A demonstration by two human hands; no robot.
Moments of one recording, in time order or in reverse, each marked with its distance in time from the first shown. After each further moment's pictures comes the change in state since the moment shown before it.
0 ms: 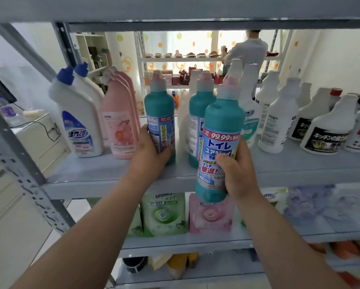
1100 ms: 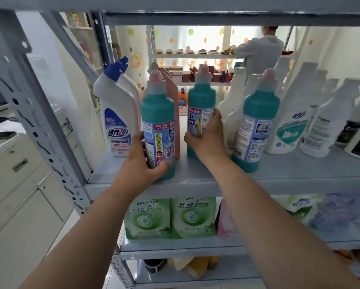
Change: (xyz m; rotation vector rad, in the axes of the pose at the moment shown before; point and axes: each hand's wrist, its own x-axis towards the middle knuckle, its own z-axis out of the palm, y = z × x) left_hand -0.007 -0.081 -0.118 -0.026 -0.094 0.036; right_hand 0.105 0.082 0.143 -0.664 0.143 0.001
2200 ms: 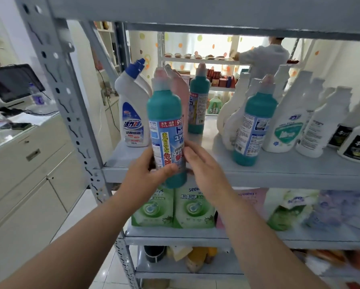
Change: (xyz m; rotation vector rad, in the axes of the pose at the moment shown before) left_hand -0.075 0.044 -0.021 -0.344 -0.117 -0.100; right_hand -0.131 -0.077 -0.041 0.429 -0.472 0.160
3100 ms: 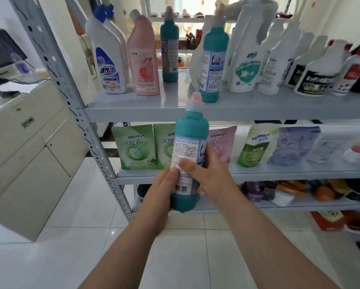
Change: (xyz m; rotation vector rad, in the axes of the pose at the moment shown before) left_hand -0.203 -0.004 0.144 -0.523 -0.021 -0.456; right_hand -0.202 0.053 -0.046 0.168 0.033 0.192
